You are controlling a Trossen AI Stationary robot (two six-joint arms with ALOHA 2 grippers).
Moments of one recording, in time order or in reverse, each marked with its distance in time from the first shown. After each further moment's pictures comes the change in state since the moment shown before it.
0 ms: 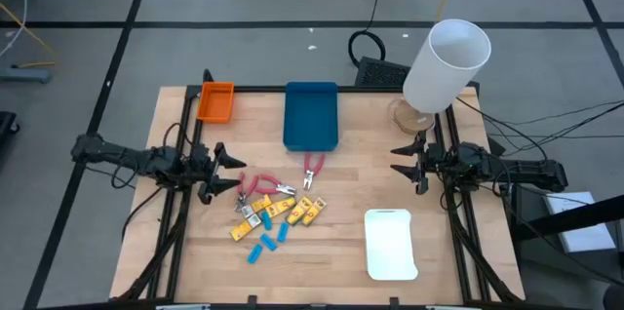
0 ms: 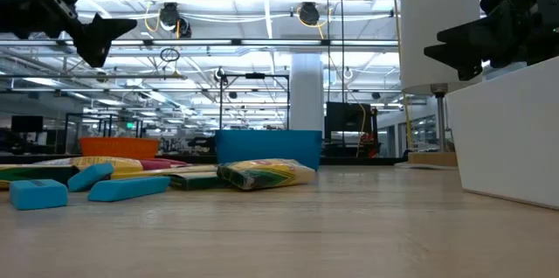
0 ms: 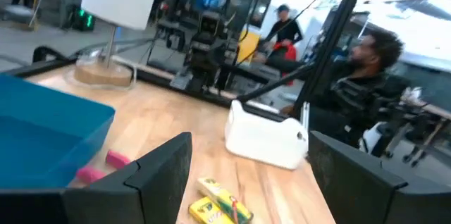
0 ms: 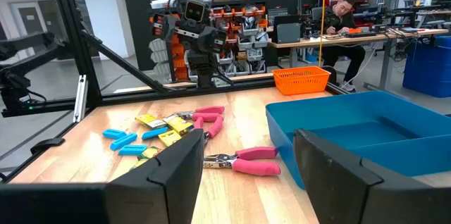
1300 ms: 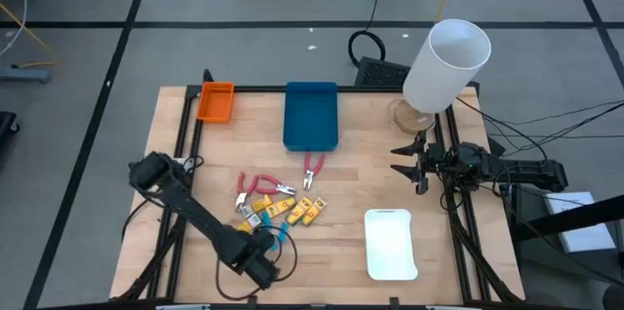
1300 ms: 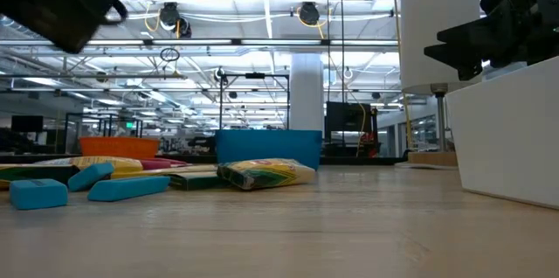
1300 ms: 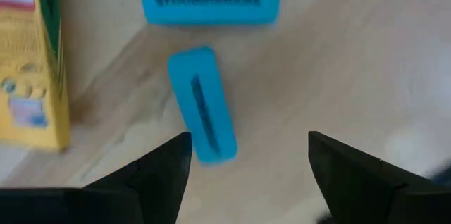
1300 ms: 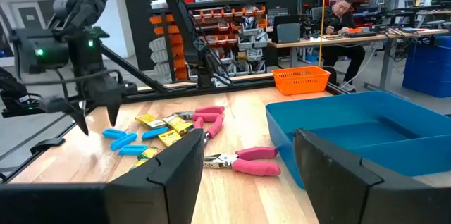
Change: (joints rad) left arm -0.425 1.708 1.237 -1.083 0.261 -1.195; right arm 0.000 0.000 0.000 0.000 0.000 0.000
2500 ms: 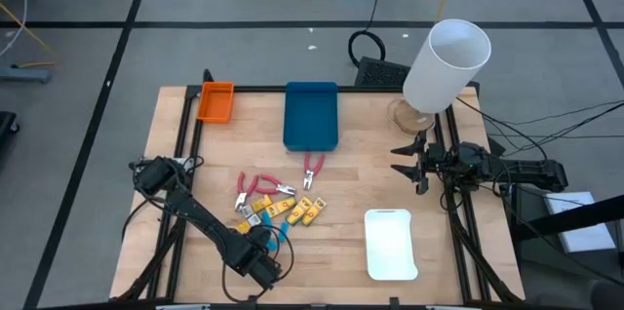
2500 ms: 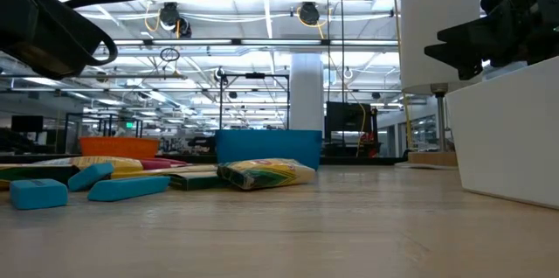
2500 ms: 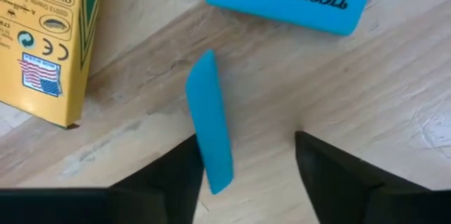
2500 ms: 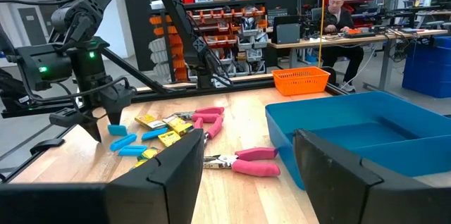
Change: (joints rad) left arm -0.001 0.048 0.000 -0.051 0.025 -0.207; right arm 0.000 0.000 0.000 0.011 0.001 0.000
